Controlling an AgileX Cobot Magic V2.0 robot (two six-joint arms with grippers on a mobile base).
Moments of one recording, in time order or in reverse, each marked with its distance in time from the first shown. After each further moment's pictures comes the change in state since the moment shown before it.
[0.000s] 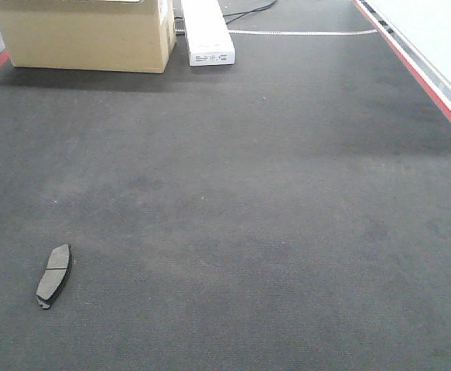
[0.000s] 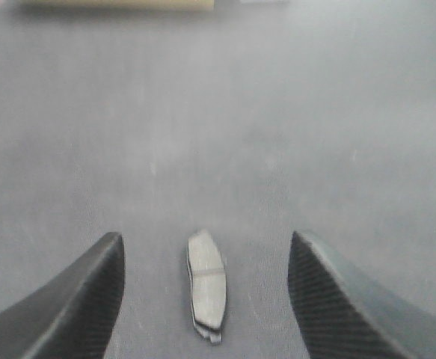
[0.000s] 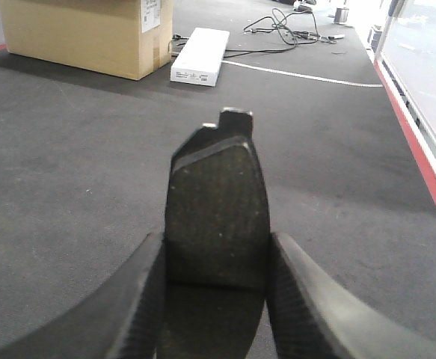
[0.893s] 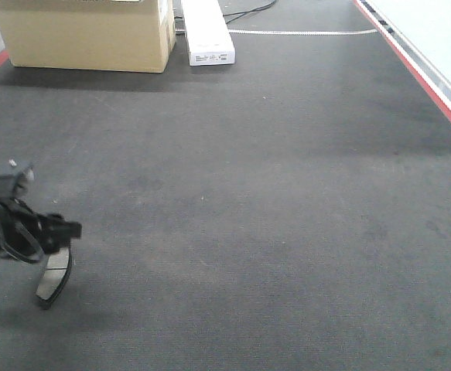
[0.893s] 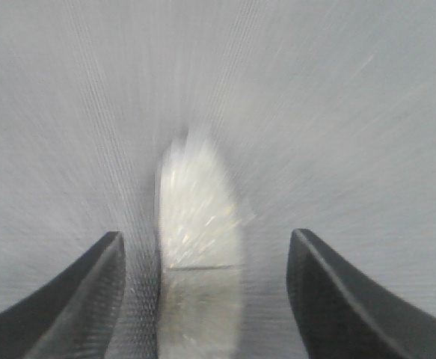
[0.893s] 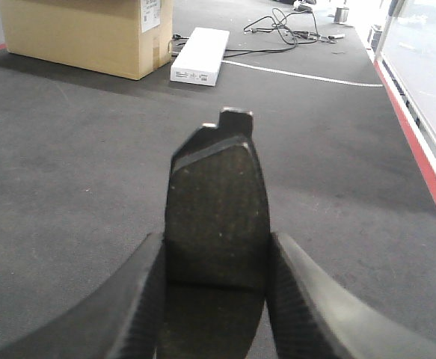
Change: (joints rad) left arm 0.000 1.035 -0.414 -0.098 0.028 -0.015; right arm 0.000 0.000 0.000 0.000 0.000 0.000
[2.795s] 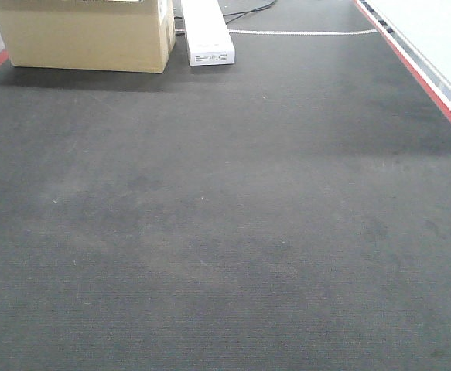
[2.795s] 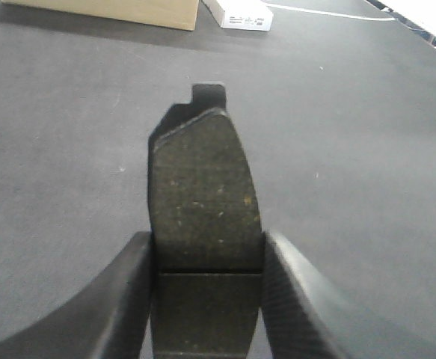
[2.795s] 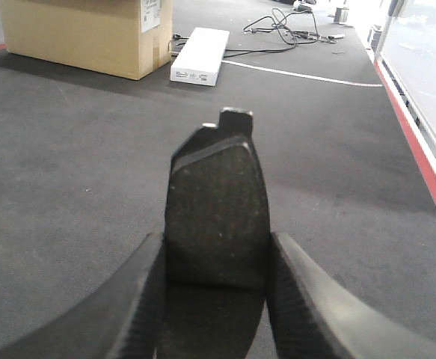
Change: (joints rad) left arm 0.000 -1.019 0.452 -0.058 -0.083 0.025; right arm 0.000 0.000 0.000 0.000 0.000 0.000
